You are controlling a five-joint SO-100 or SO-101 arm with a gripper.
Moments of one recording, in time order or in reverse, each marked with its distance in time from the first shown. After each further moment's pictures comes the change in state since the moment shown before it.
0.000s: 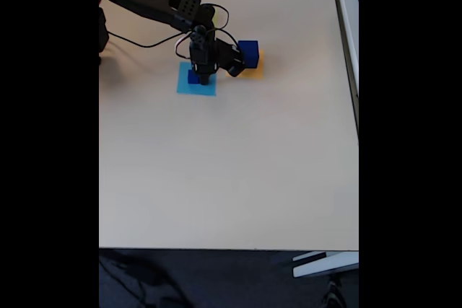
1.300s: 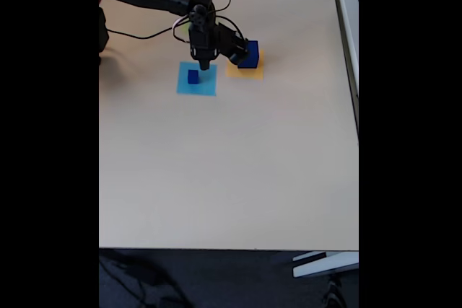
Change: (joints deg) arm -1.8 6.0 -8.8 13.4 5.4
